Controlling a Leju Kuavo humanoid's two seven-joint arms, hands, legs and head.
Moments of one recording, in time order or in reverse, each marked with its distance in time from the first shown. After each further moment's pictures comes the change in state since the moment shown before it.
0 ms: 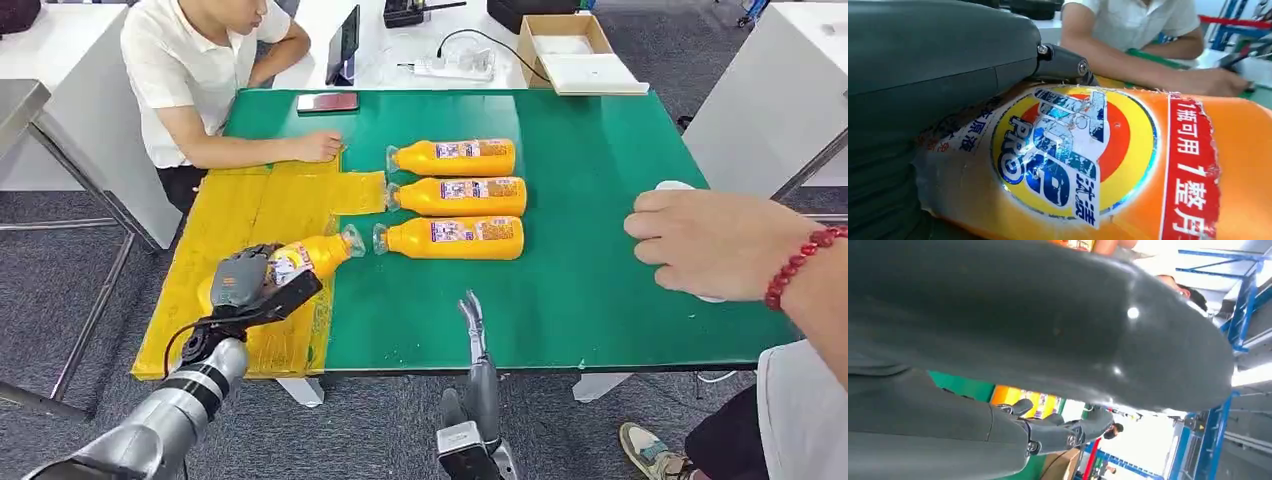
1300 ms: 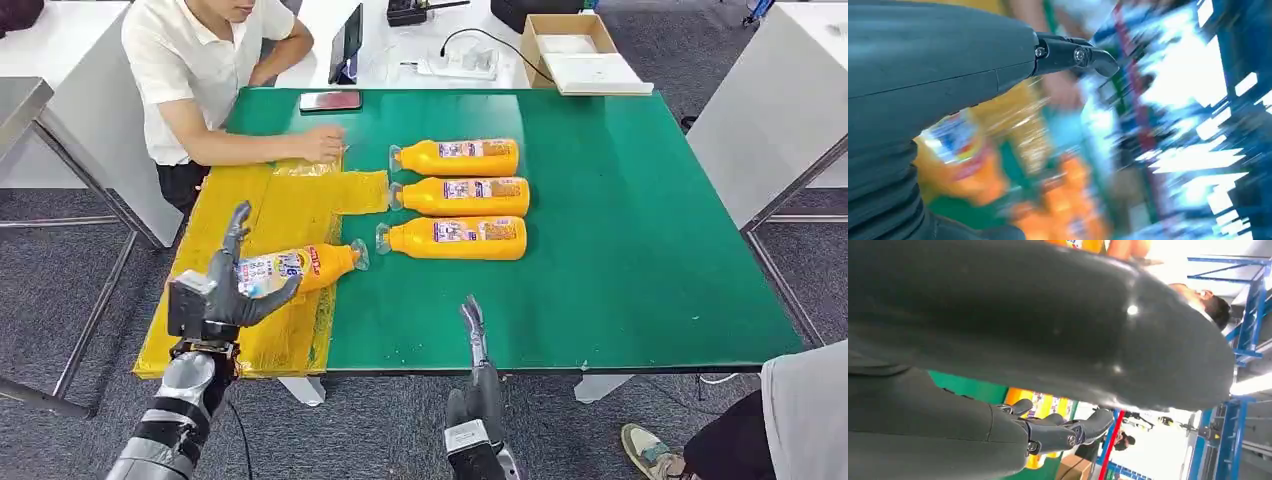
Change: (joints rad) left arm 0.314 -0.050 0.165 -0.665 0.825 -0.425 -0.482; right arm 0.024 0.009 -0.035 0.000 -0.013 0.058 0.000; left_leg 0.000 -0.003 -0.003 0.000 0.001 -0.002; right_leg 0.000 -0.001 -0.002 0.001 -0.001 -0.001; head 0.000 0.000
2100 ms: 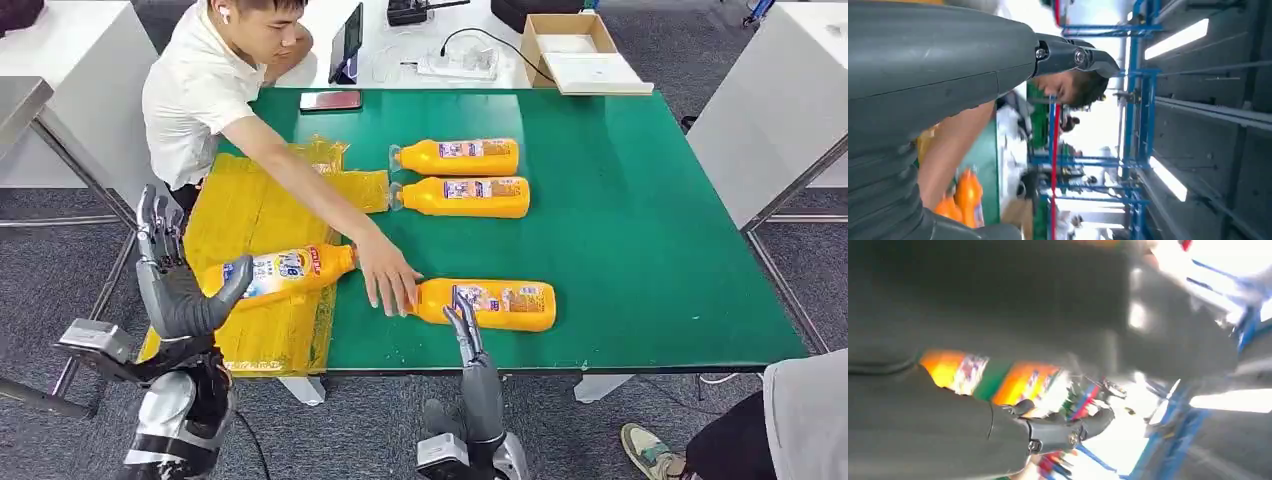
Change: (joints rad) left arm 0.166 -0.073 -0.008 -0.362 0.174 0.076 -0.075; right arm -0.077 -0.056 -0.026 0.096 0.317 -0.137 0.014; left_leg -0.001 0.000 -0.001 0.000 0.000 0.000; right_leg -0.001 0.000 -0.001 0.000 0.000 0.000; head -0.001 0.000
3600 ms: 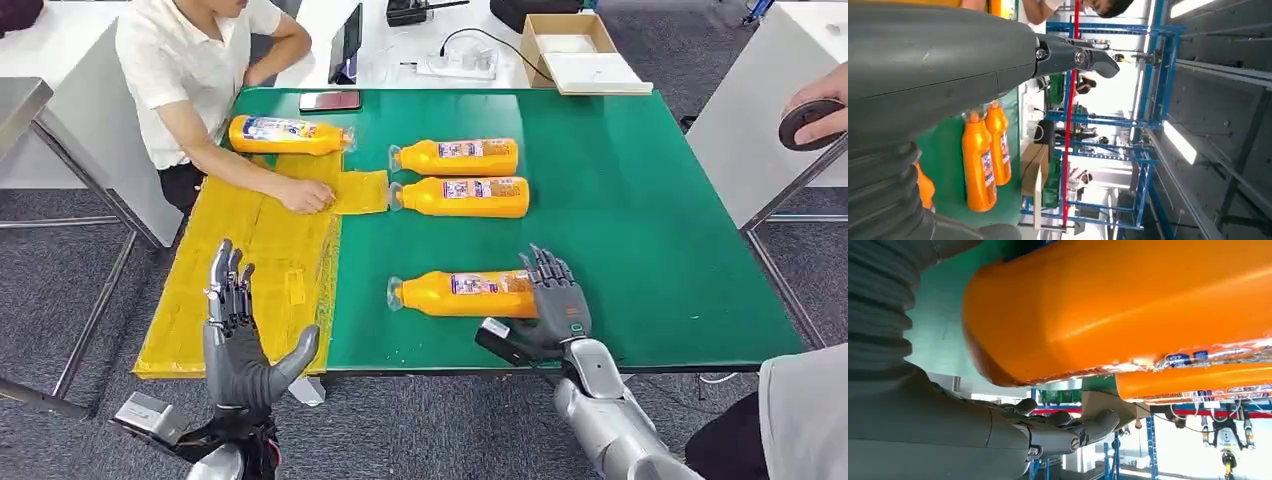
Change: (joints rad) left arm 0.193 -0.030 -0.246 -0.132 -0.028 0.075 0.008; right arm -0.448 -0.160 -0.285 0.638 0.734 0.096 0.518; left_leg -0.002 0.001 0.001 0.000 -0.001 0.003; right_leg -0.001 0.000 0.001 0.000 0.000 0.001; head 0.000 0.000
